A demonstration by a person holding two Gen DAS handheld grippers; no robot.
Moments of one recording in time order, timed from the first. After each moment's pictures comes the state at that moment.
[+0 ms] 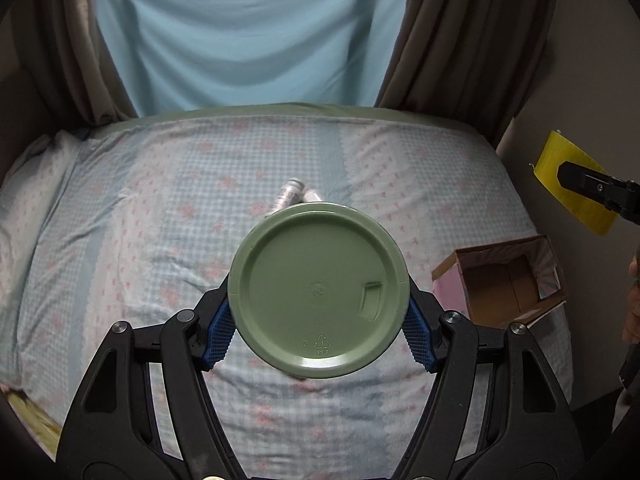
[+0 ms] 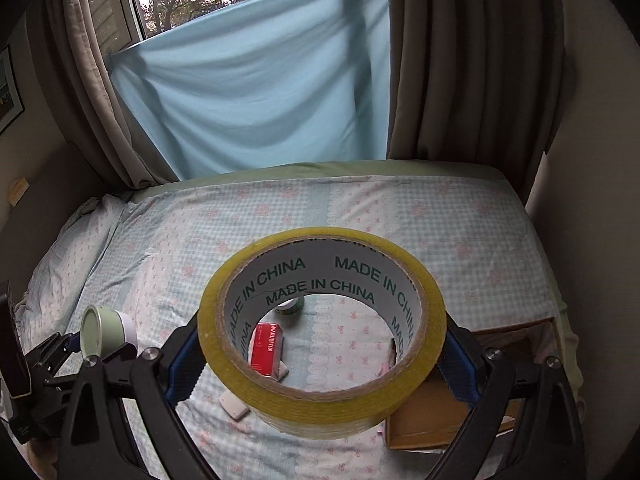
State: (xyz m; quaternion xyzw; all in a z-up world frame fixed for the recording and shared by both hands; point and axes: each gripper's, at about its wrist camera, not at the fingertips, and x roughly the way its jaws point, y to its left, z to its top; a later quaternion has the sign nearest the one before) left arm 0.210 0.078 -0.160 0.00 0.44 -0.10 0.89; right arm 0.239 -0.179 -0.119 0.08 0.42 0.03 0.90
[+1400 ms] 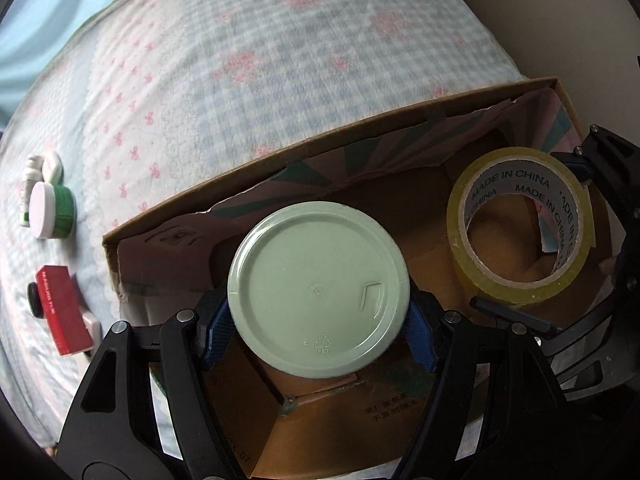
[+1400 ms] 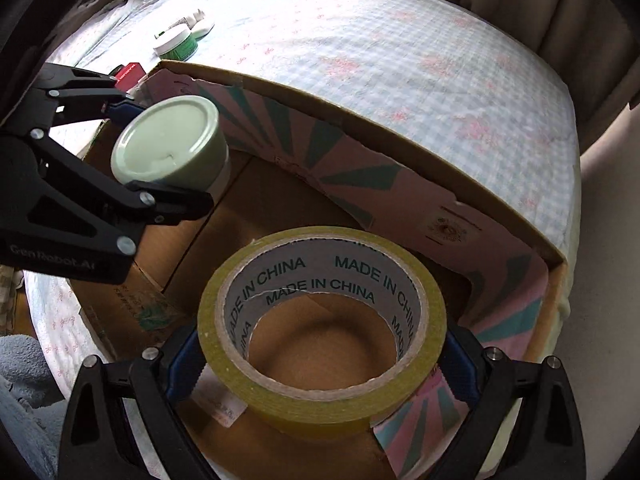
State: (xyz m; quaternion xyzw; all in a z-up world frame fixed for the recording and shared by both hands) left arm 0.273 -0.305 -0.397 0.15 0.64 -0.19 0.73; right arm 0.247 -0.412 -0.392 -0.13 0.60 0.21 0.76
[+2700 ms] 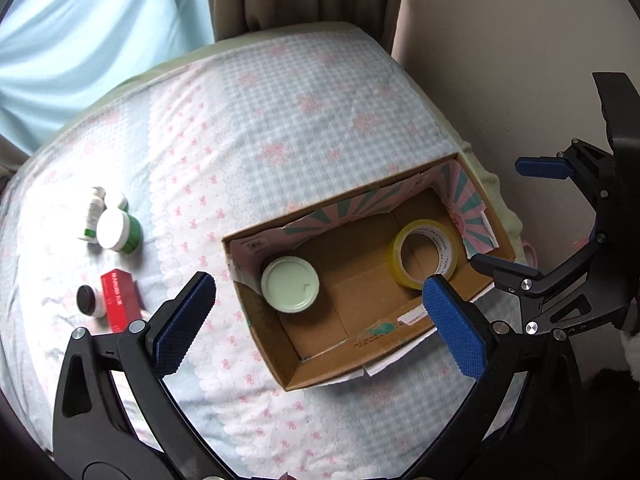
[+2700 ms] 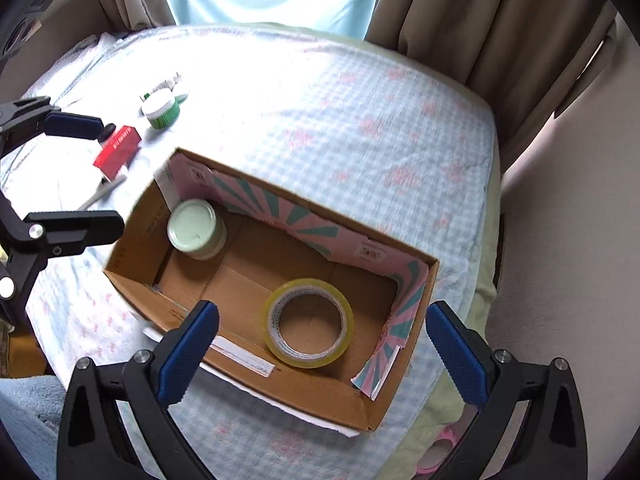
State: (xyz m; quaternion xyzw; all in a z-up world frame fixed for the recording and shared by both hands) left arm 0.221 -0.249 -0.235 0.11 0.54 -0.21 0.81; right arm 0.219 -0.377 -0.270 -0.12 0.55 0.11 0.82
